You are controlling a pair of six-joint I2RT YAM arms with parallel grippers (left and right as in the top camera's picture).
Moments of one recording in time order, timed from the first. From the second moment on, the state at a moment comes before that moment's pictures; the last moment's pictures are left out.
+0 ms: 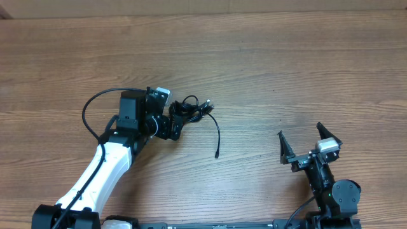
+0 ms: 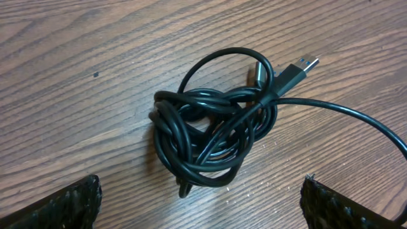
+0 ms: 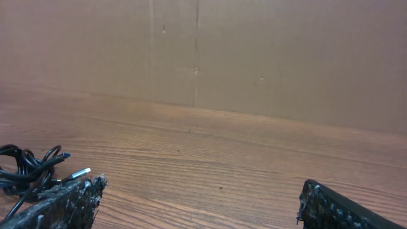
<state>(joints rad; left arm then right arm) -0.16 1.38 0.70 -0.19 0.33 0.06 0.03 0.01 0.02 -0.02 -0.20 -0.05</state>
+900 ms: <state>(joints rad) -0.16 1.38 0.70 -0.20 0.24 0.06 0.03 0.01 0.02 -0.02 -0.20 -0.05</state>
